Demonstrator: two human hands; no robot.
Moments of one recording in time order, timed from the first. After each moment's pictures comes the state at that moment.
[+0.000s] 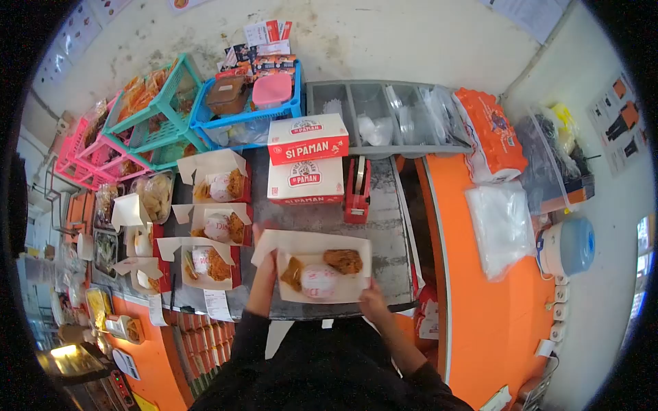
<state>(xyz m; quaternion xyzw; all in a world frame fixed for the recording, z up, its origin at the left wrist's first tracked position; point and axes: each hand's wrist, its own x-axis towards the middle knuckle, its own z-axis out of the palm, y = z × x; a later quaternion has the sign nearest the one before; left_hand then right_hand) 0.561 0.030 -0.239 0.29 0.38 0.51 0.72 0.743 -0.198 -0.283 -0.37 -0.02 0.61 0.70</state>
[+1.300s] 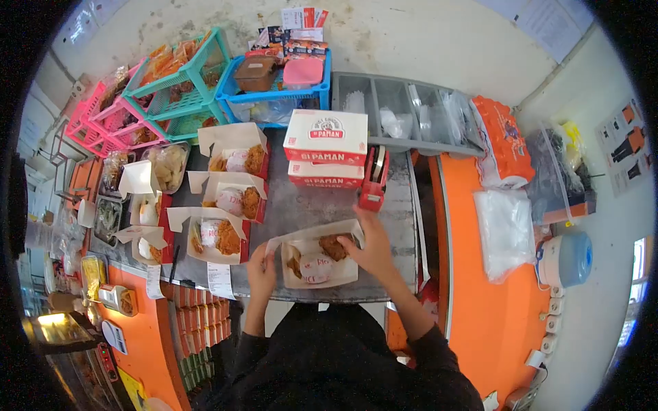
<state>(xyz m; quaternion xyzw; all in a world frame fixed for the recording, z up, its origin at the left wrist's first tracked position) 0.488 -0.048 -0.172 0.68 0.51 0.36 0.38 0.736 -0.085 -0.139 -0.67 -0.60 0.16 0.41</state>
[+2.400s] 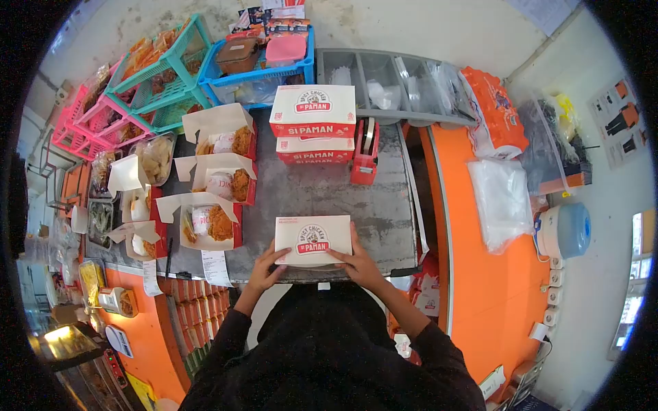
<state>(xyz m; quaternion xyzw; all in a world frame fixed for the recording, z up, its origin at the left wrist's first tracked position) 0.446 -0.063 -0.248 0.79 0.29 0.24 0.49 0.716 -0.171 -0.228 -0.58 -0.65 0.35 0.34</state>
